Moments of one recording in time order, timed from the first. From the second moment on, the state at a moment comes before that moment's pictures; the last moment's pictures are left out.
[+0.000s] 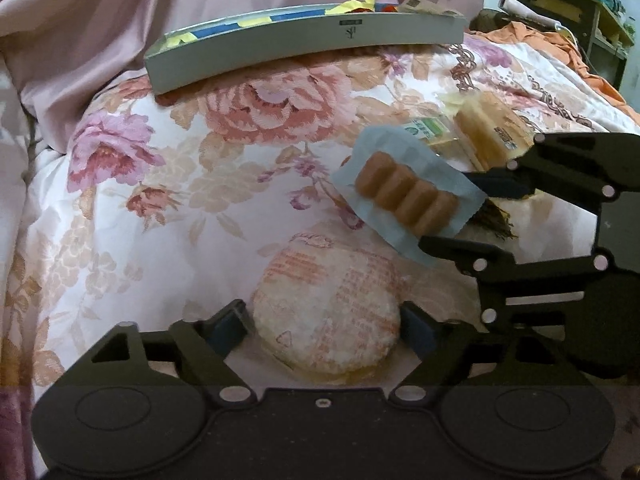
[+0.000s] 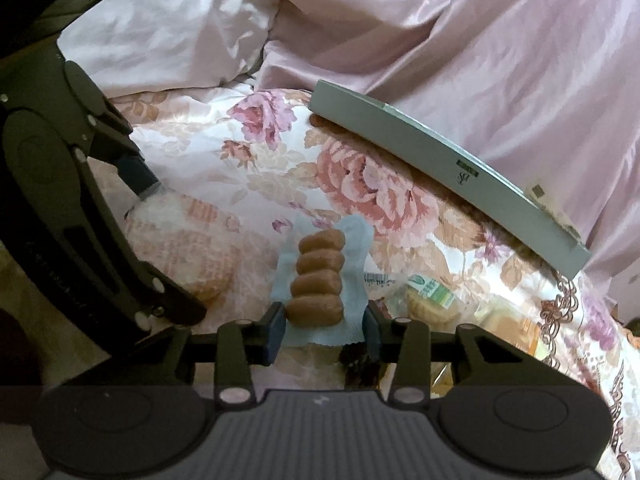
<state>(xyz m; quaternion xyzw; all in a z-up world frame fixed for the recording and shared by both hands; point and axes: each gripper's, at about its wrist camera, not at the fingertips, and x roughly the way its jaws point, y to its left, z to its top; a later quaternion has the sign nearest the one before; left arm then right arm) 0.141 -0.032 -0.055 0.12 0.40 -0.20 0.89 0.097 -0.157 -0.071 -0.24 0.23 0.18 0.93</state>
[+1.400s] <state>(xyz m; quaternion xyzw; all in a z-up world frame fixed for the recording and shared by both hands) 0.154 0.020 -0.039 -0.08 0.36 -0.06 0.93 0.120 -0.145 -0.066 -0.19 0.20 0.23 0.93</state>
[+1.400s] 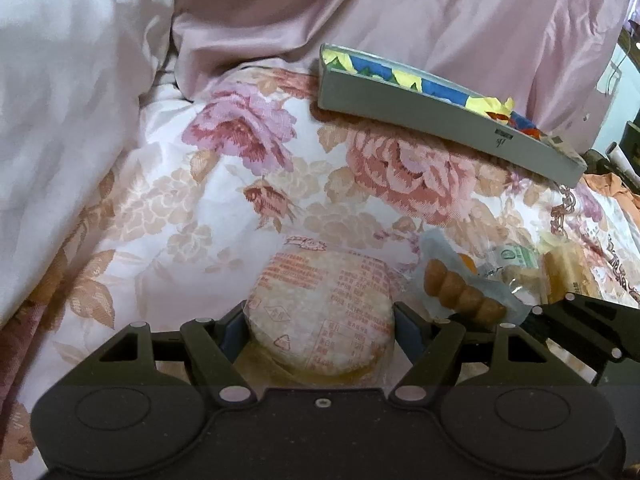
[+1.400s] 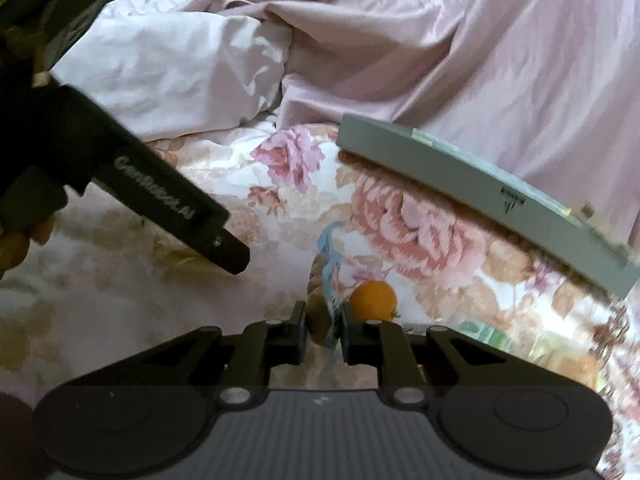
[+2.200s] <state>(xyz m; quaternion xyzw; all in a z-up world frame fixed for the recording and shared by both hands) 0.203 -0.024 0.064 -0.08 0.25 -0.09 0.96 0.122 -0.189 0.002 -0.22 0.03 0.13 0.97</state>
